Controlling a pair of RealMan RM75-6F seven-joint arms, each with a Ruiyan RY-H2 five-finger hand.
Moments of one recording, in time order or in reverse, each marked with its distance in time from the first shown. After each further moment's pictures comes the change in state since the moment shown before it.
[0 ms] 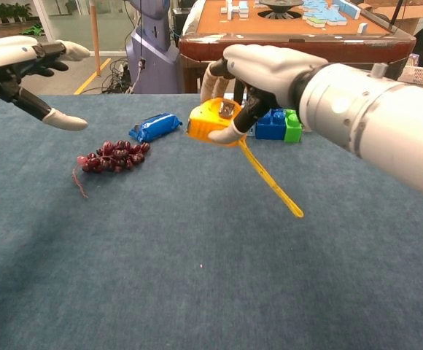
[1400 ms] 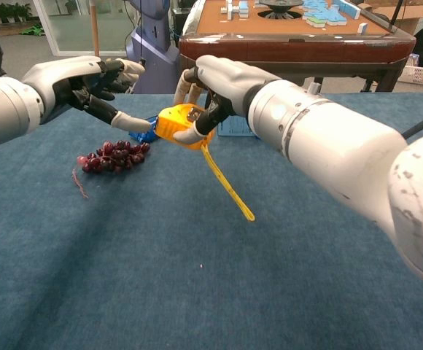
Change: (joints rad) left arm -0.144 -0.128 -0.032 0.073 -0.160 -0.082 -0.153; right arm 0.094 -0.131 0.054 0.178 0.079 -0.032 0.156
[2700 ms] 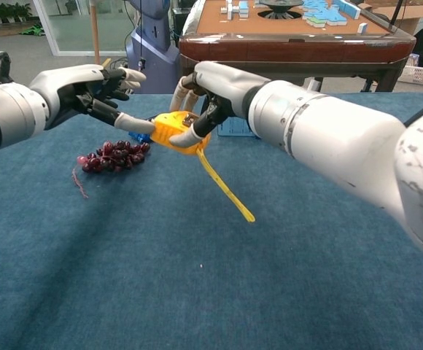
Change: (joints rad) left arm -0.035 0.004 0.016 0.054 -0.042 -0.036 -0.075; right arm 0.033 0.051 -0.011 -0.009 0.067 -0.061 0.089
